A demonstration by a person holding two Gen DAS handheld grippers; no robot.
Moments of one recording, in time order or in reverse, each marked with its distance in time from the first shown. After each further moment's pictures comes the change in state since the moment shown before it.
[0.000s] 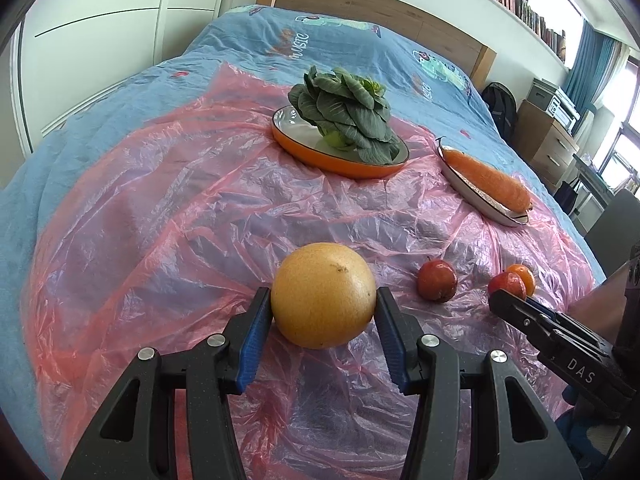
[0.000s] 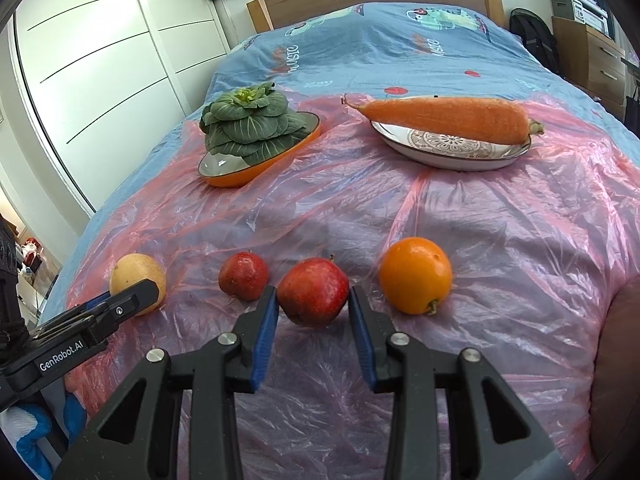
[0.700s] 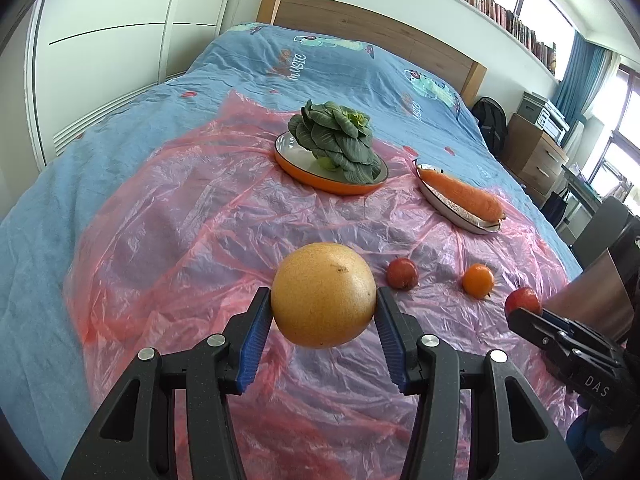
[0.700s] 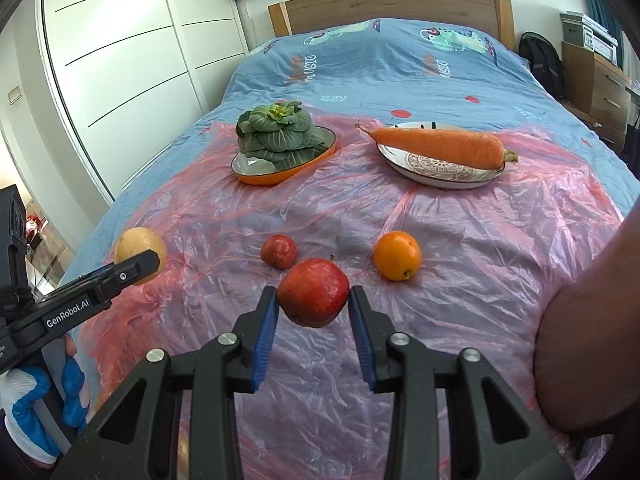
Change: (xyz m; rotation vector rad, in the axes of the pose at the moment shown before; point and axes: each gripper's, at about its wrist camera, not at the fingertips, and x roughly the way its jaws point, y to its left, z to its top) left arm -0.063 -0.006 -0.013 -0.002 -0.045 -0.022; right arm -0.076 0.020 -0.010 -0.080 -0.002 -0.008
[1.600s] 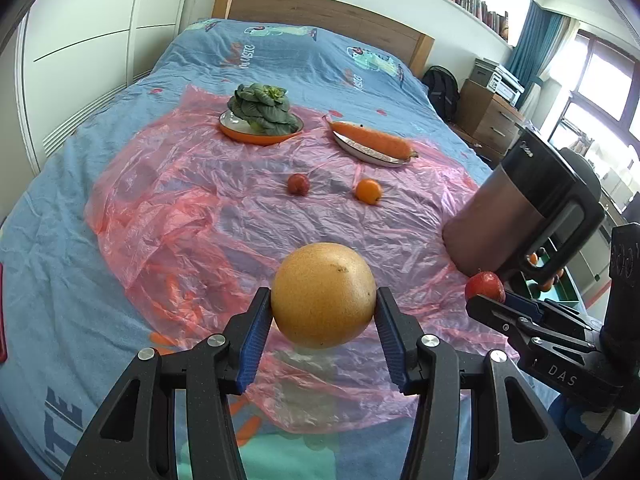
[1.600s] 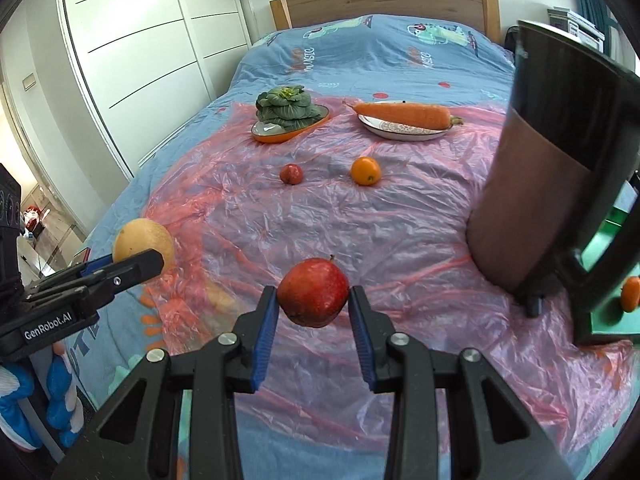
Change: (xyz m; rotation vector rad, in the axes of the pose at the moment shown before) left arm -0.129 -0.088 -0.077 0.097 0.073 -0.100; right arm -0.137 0.002 -0.090 0.006 0.042 -0.026
